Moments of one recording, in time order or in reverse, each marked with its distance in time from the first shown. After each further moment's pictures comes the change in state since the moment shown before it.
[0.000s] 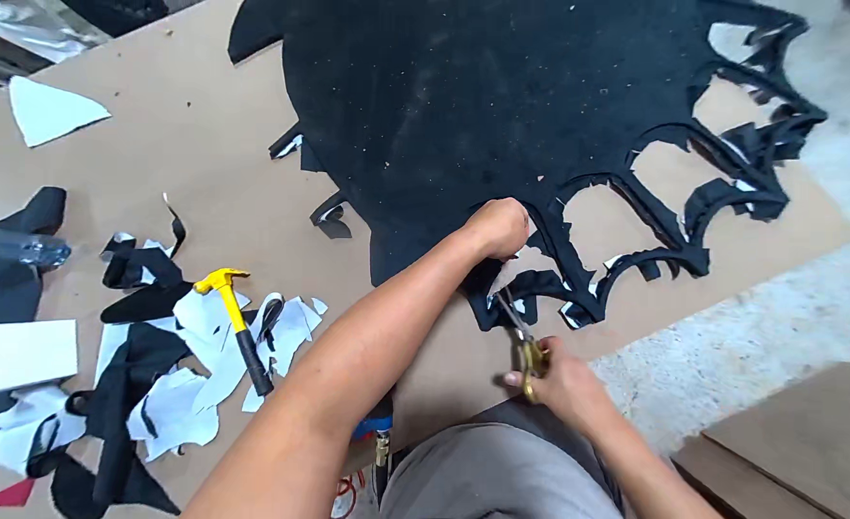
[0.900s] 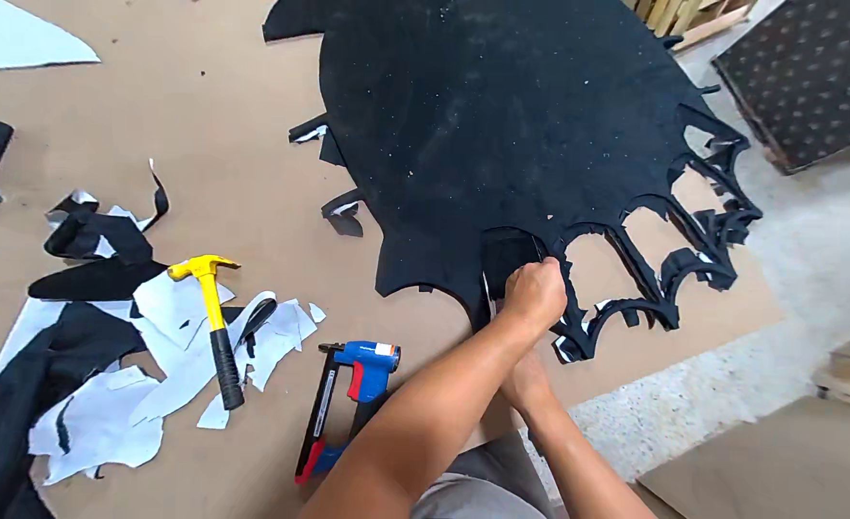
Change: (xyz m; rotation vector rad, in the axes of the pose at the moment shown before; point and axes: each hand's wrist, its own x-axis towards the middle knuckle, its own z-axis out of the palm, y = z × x) left_hand -0.012 0.011 0.067 -0.238 0.367 -0.005; right_hand 0.033 -0.100 0.017 -0.324 0.104 -0.067
